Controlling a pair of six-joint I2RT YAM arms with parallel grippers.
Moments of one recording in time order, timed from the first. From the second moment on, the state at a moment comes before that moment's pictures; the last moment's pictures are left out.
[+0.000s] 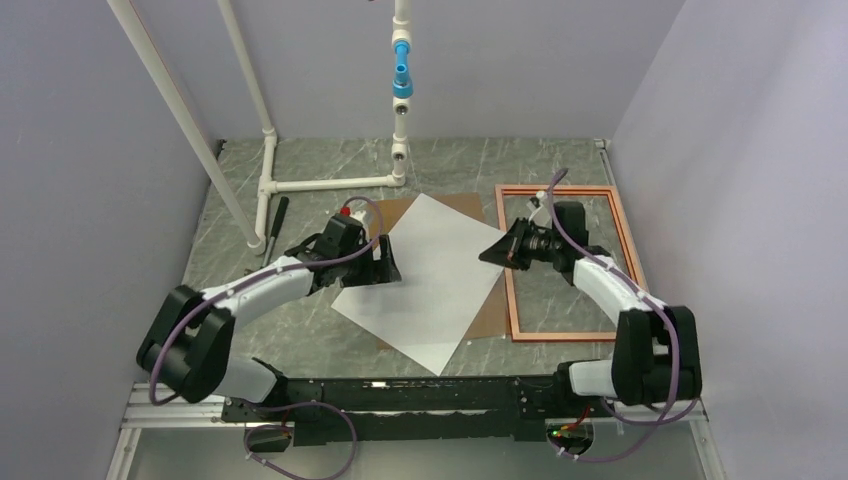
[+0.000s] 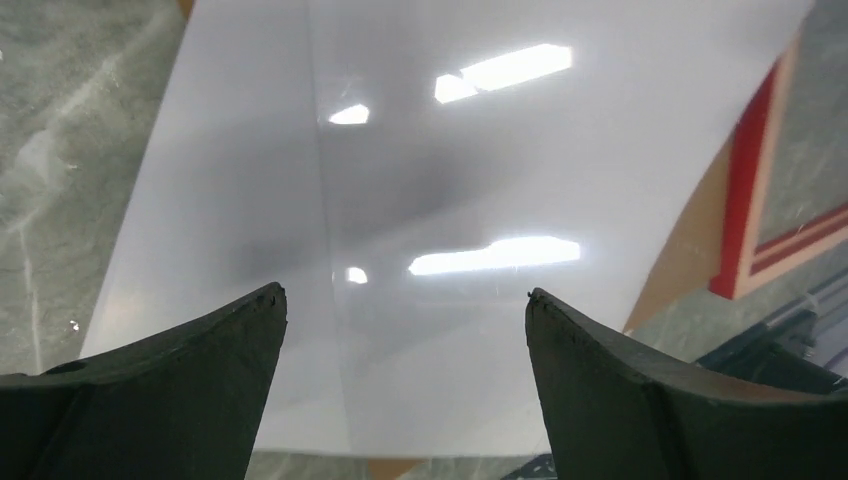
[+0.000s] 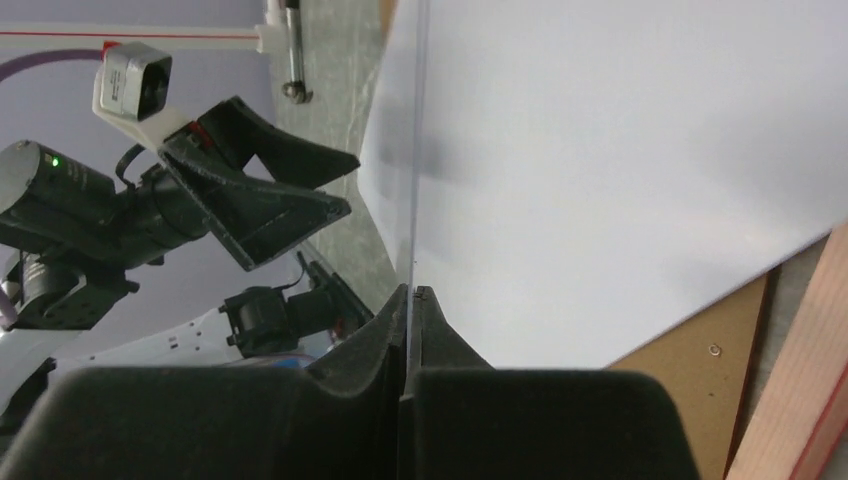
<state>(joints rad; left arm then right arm) -0.55 1.44 0.77 -0.21 0.17 -0.62 0.08 1.36 0.64 -0.04 -0.84 0.71</state>
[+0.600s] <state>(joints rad) -0.72 1.35 0.94 -0.29 0.07 -0.58 0.08 1.02 1.11 -0.62 -0.33 0.51</state>
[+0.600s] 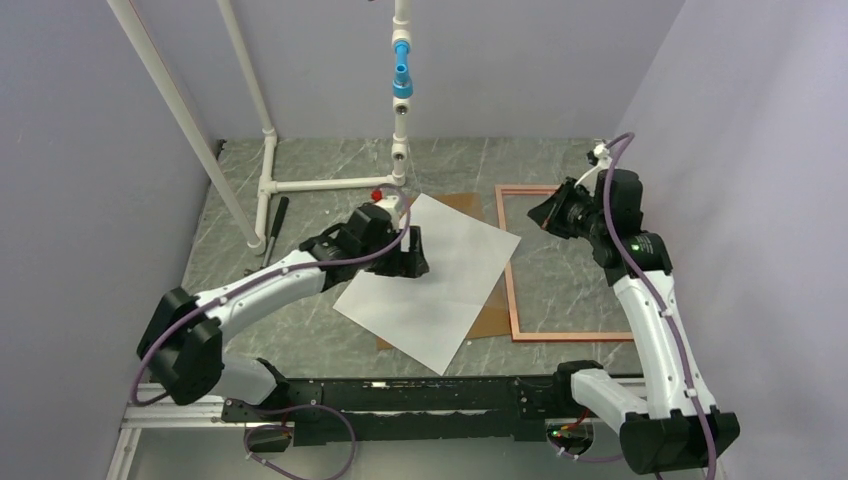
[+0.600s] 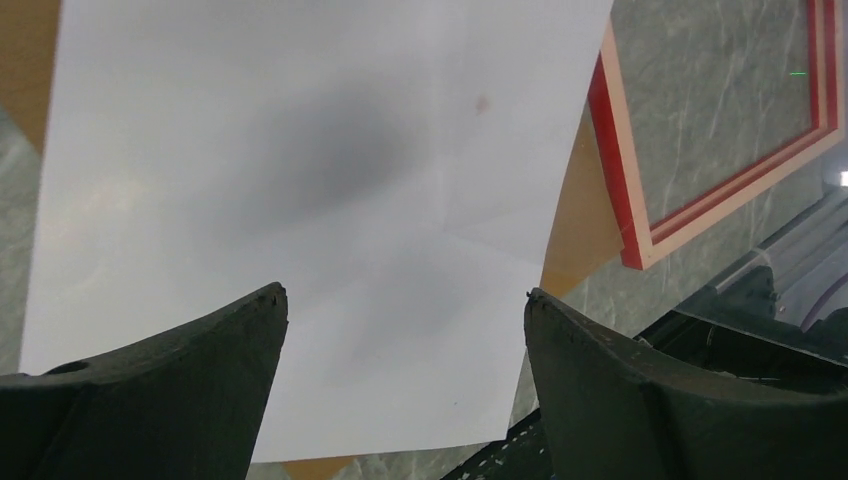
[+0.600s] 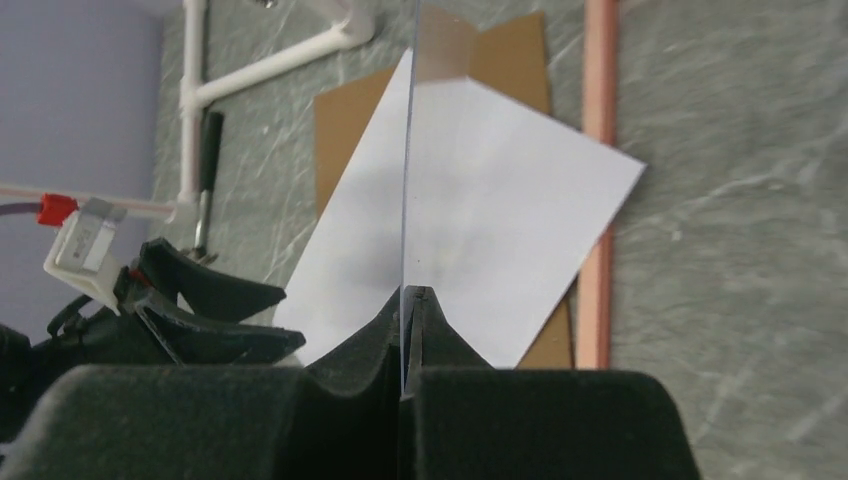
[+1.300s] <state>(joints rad) -1.01 1.99 1.59 -0.29 0.13 -0.56 0.08 0.81 1.22 -0.82 0.32 0.37</state>
